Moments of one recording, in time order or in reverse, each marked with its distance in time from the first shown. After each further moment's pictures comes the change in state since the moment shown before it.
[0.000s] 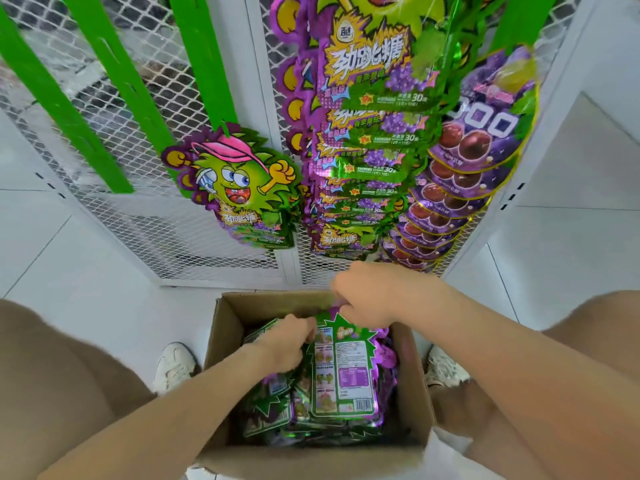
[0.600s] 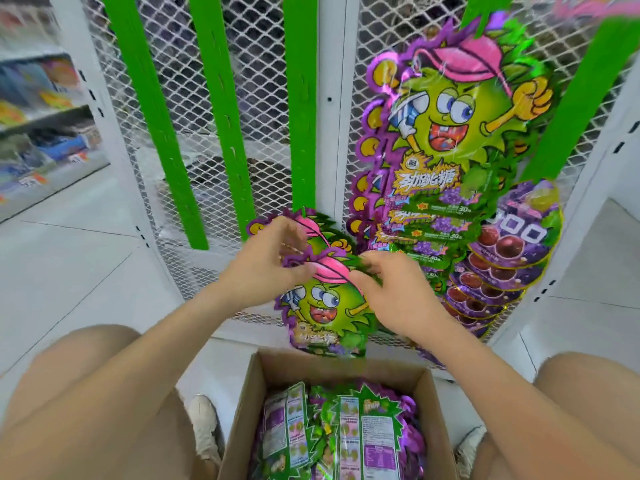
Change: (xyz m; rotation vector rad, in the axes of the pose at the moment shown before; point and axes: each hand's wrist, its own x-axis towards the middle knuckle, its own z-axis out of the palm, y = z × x) left_hand -0.123 -0.016 -0.240 -0.604 0.791 0.105; right_hand 0.011 -0.026 -0.074 0.686 0.825 0.018
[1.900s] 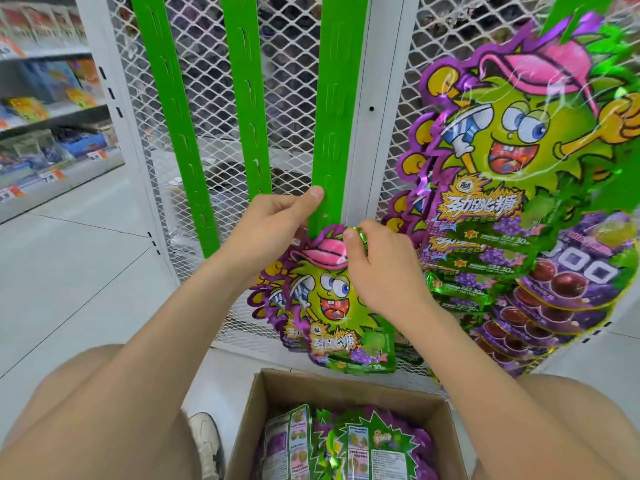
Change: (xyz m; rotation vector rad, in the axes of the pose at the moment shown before) left_hand 0.046 0.020 -0.040 -0.350 0.156 -0.066; right_hand 0.072 -0.048 0.027 -0.173 0.263 -0.113
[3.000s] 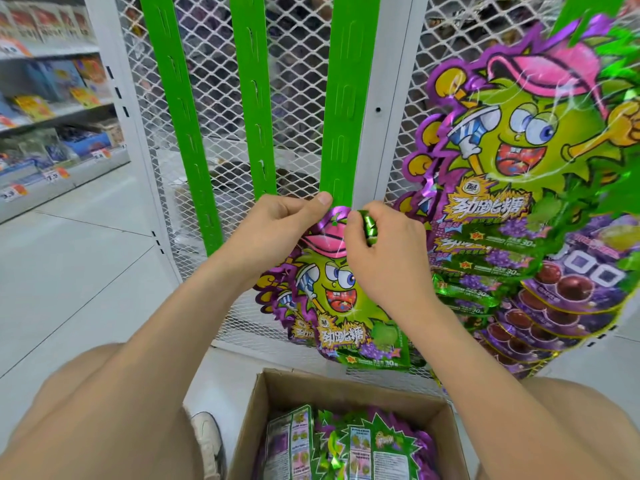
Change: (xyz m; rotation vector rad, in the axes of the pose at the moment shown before) left_hand -0.009 0.005 -0.005 0.028 -0.083 0.052; right_hand 0.010 -0.018 -0.006 0.071 0.242 -0.080
